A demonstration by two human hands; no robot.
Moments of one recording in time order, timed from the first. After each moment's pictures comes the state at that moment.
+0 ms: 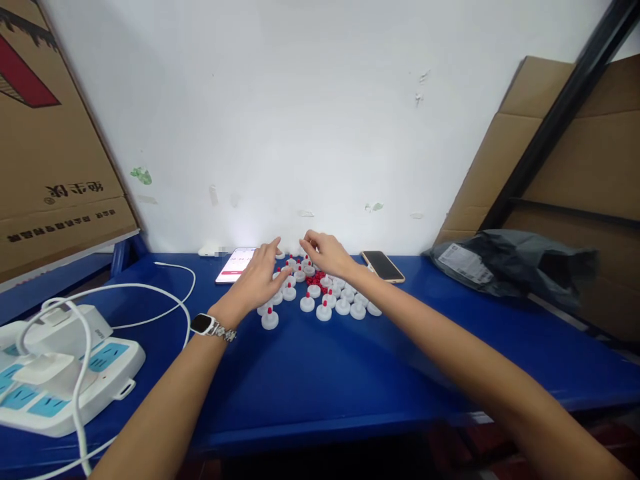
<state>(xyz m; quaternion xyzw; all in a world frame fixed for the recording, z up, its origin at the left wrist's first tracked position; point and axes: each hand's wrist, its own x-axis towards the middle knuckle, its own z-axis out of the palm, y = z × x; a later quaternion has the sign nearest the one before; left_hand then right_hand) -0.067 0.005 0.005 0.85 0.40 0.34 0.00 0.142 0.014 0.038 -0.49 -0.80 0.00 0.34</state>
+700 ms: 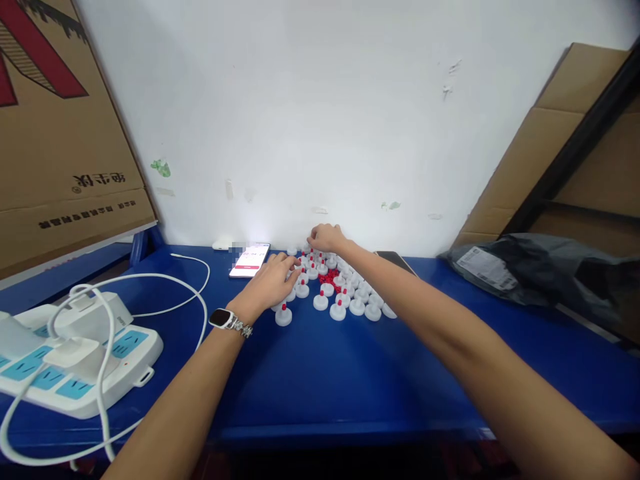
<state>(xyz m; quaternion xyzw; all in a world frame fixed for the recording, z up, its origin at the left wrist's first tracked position) -0.072 0.008 -0.004 0.87 0.44 0.24 0.04 0.124 0.123 0.025 -0.63 -0.77 -0.04 0.10</state>
